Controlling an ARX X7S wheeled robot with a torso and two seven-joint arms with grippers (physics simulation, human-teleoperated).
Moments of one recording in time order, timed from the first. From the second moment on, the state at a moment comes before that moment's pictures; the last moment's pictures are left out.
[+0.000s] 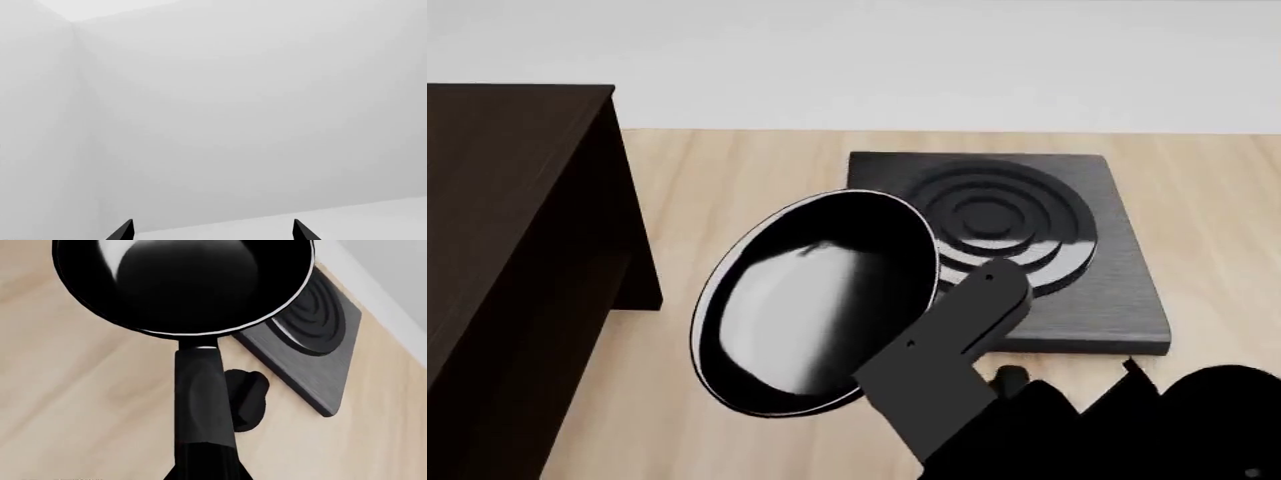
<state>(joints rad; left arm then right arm) -1.30 -0.35 -0.02 0.61 -0.47 -1.53 -0.18 1.19 0.69 -0.80 -0.33 2.16 1.46 1.37</state>
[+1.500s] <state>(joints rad) -1.28 -0.41 -0.07 0.62 -0.60 -1.52 -0.27 1.09 0.42 -1.10 -0.07 1.22 1.26 0.41</state>
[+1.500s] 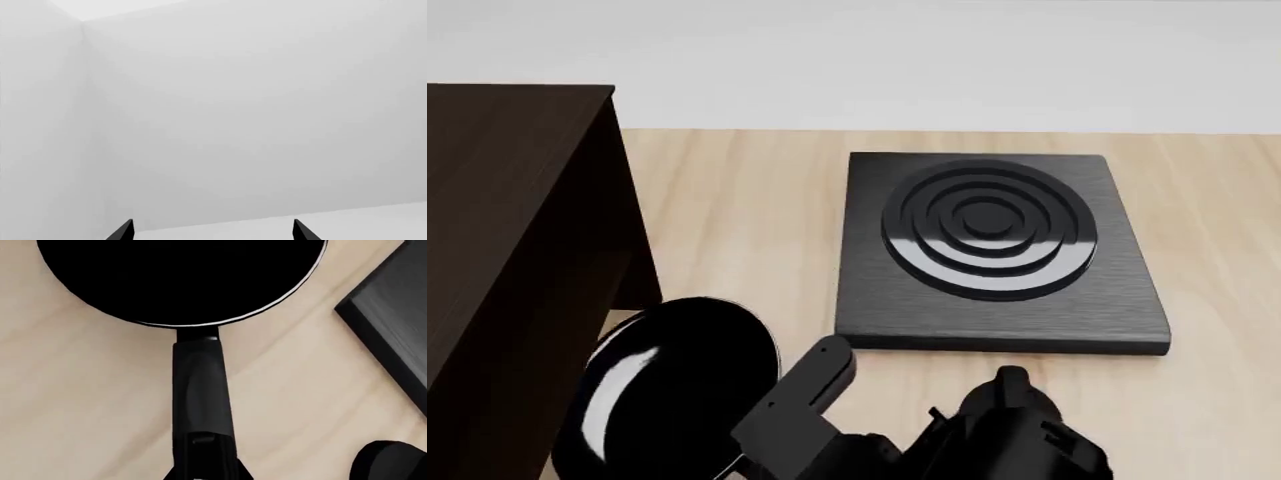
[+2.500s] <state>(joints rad) -1.28 -0.44 -0.09 0.61 -0.66 -1.50 -0.31 1.03 0.18 -1.24 0.29 0.90 0.89 -0.05</state>
